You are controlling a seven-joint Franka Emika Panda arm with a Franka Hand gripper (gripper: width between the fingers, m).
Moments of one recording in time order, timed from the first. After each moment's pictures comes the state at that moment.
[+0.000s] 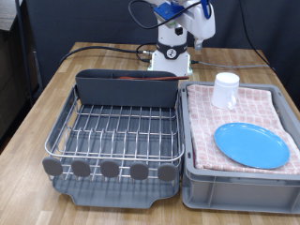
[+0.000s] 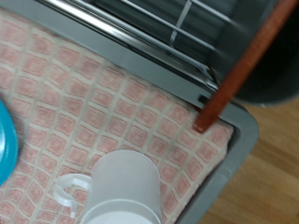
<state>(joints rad) 0.23 -0.36 -0.20 -2.47 0.03 2.04 1.84</state>
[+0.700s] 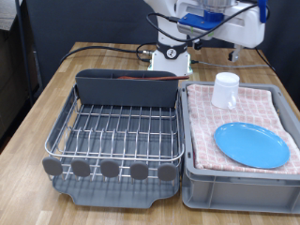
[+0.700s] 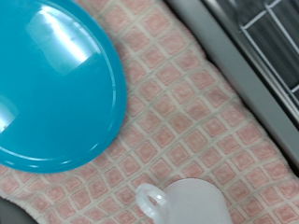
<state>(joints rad) 0.31 -0.12 -0.13 -2.25 0.02 2.12 1.60</state>
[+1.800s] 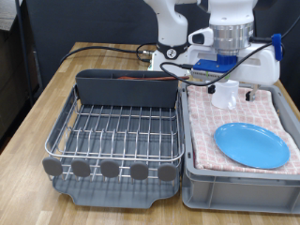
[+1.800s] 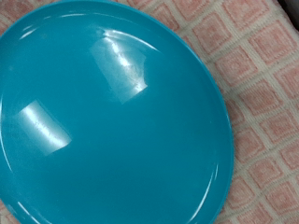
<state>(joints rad) 0.32 0.06 -0.11 -2.35 0.19 2.61 1.43</state>
